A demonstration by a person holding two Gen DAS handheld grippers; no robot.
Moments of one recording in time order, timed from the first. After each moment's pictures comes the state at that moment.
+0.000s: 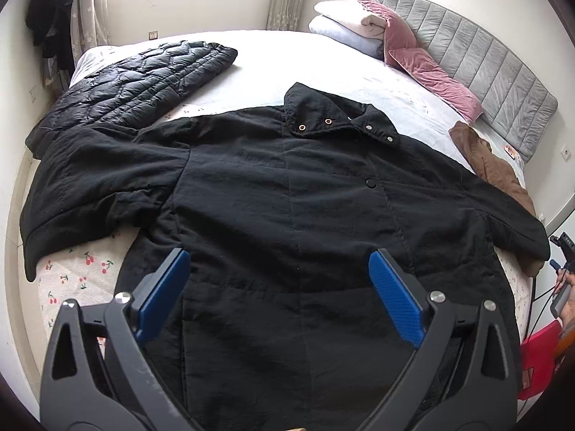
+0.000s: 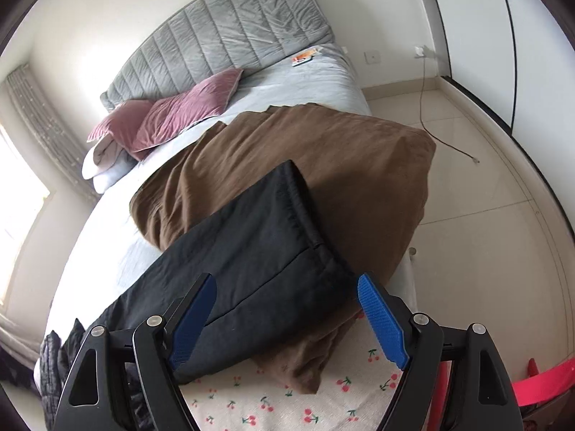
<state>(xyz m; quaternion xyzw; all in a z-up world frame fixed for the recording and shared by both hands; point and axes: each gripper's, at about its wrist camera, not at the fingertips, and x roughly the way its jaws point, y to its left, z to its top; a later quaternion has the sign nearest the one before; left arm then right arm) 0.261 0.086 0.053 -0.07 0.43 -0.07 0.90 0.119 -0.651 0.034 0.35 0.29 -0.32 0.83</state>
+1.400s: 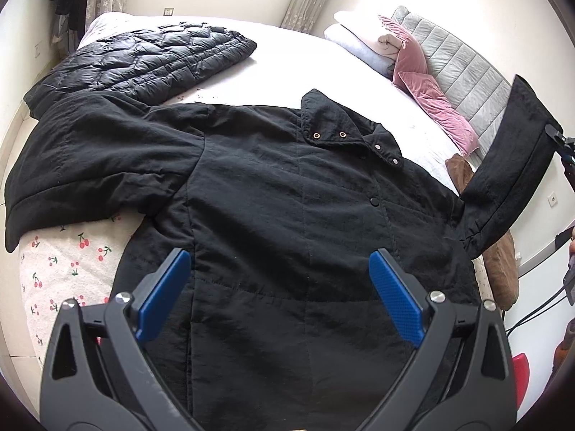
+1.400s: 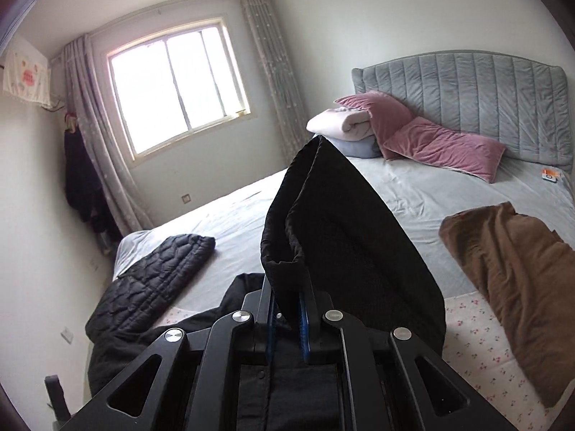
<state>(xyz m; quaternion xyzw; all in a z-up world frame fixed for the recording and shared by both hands) 0.269 0.128 0.048 -0.15 0.43 -0.07 0.89 0.297 -0.251 0.214 0.11 0.25 0.05 0.96</state>
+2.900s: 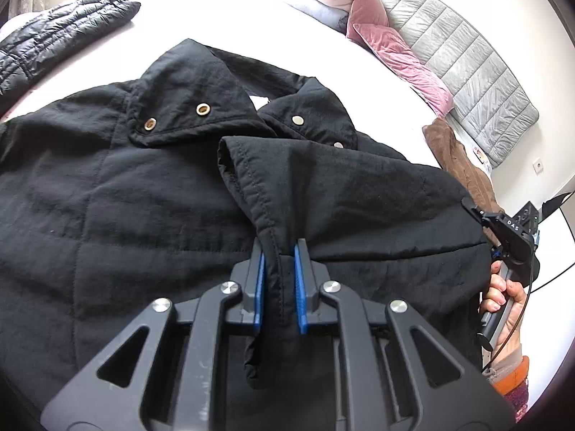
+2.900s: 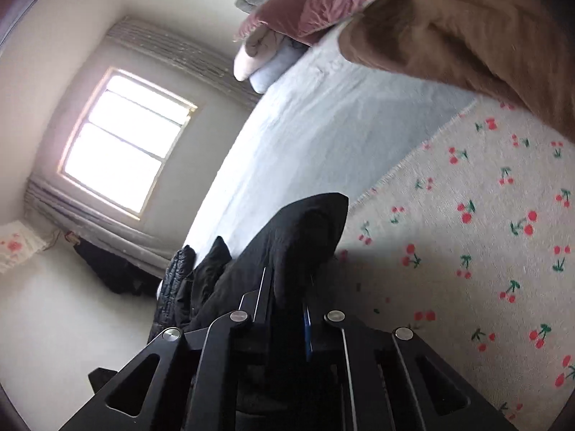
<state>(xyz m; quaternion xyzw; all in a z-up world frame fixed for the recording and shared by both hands) 0.421 -0.042 -0.014 -0.12 0.47 -0.17 0.86 0.401 -0.507 -0.048 0.40 0.30 0.10 0.86</state>
